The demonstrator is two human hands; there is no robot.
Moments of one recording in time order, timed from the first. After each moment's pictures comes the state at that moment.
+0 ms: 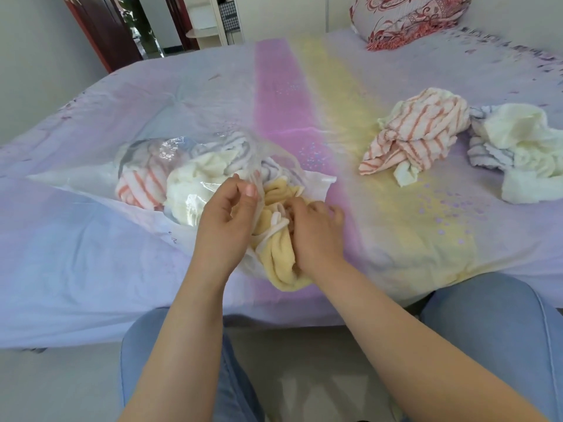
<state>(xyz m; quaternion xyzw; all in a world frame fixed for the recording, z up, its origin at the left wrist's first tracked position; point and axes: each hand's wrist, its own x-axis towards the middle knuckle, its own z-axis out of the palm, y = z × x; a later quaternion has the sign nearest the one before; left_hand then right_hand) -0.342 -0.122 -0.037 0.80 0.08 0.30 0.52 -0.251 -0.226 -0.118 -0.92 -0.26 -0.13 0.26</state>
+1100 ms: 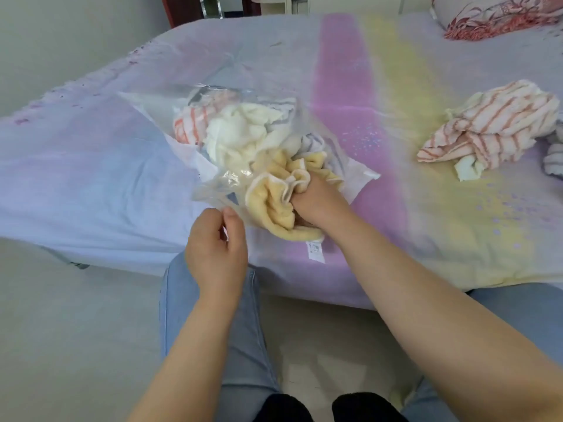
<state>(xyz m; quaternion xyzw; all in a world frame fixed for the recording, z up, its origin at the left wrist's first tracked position) -0.439 -0.103 -0.114 0.75 0.35 0.50 0.26 -0.281 -0.180 -0.084 -0.83 -0.37 0.14 0.40</state>
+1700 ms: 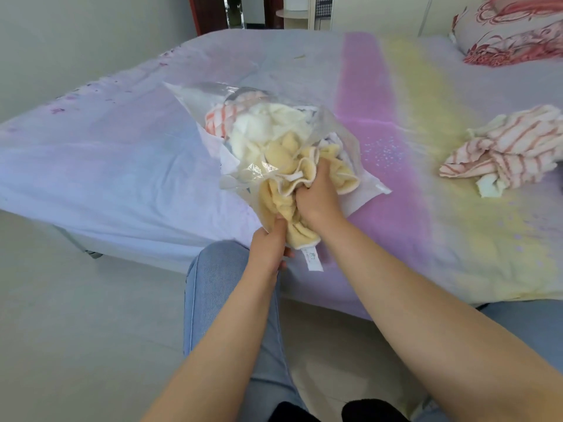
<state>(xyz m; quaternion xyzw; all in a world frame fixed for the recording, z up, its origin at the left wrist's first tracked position) -0.418 -0.093 -0.137 0.59 0.43 0.21 0.65 -0.317 -0.129 -0.086 -0.79 -0.27 0.07 0.55</state>
